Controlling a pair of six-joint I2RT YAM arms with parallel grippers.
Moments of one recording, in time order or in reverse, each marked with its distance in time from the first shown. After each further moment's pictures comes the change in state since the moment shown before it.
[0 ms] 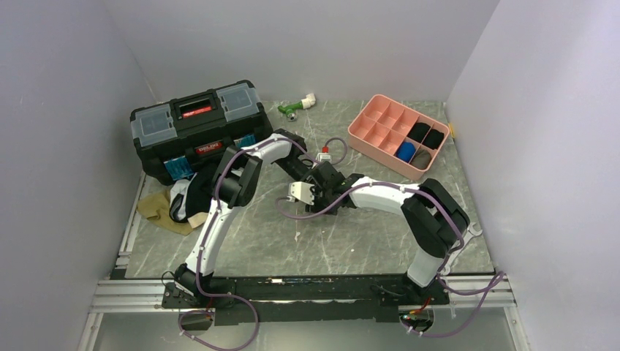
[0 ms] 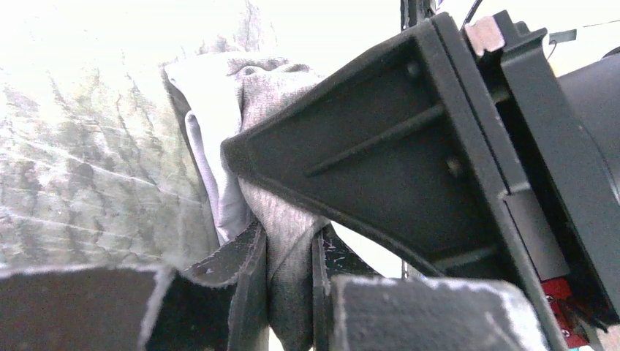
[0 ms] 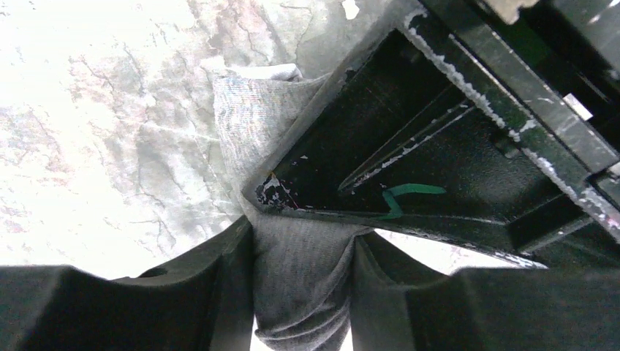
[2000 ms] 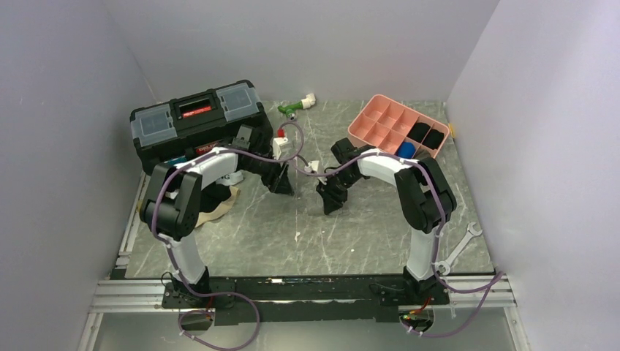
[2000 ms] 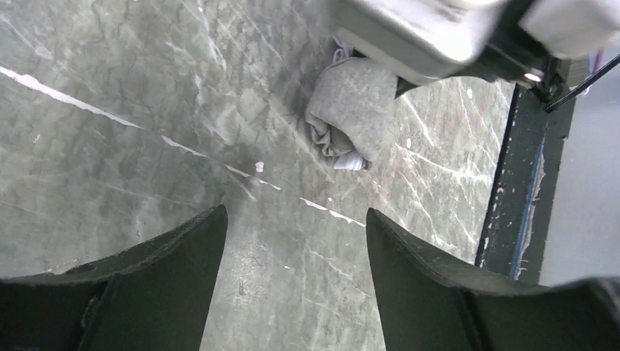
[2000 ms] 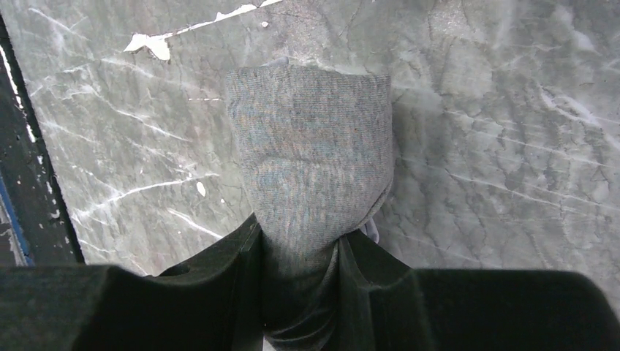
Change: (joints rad) left arm 0.194 -0.695 -0.797 0.844 -0.266 -0.440; right arm -0.280 0.201 0.244 -0.392 -0.612 0.032
